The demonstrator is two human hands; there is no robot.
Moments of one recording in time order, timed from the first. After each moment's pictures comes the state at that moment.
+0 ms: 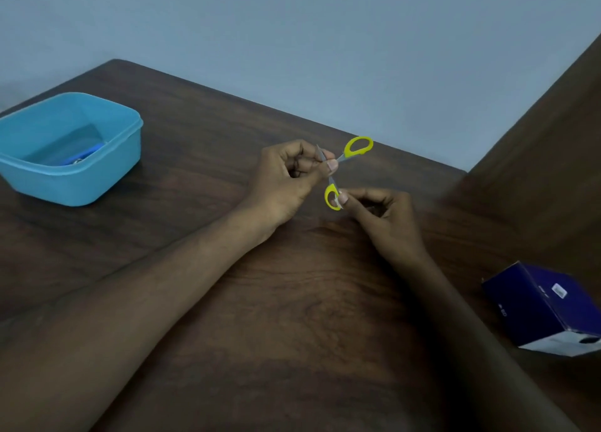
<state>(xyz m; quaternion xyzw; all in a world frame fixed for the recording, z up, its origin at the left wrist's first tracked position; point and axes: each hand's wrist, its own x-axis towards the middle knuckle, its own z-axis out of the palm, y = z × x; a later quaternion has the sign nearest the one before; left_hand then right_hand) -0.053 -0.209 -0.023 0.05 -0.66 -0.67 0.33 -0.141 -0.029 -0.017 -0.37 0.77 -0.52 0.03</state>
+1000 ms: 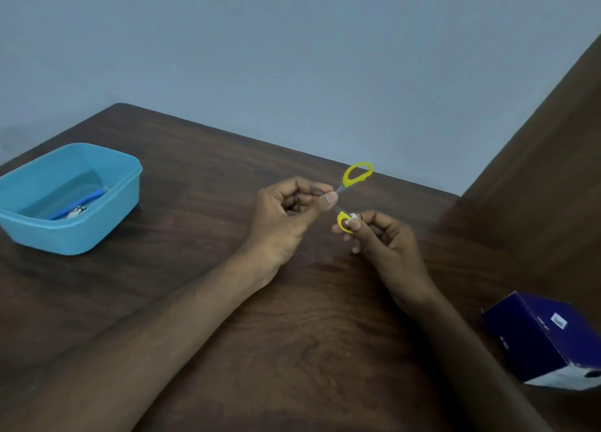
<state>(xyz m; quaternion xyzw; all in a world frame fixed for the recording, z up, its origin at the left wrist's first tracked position) -0.051 -0.198 -0.013 0.04 -0.59 -0.73 0.34 -0.133 -0.024 -0.002 -0.34 0.72 -0.59 0.09</state>
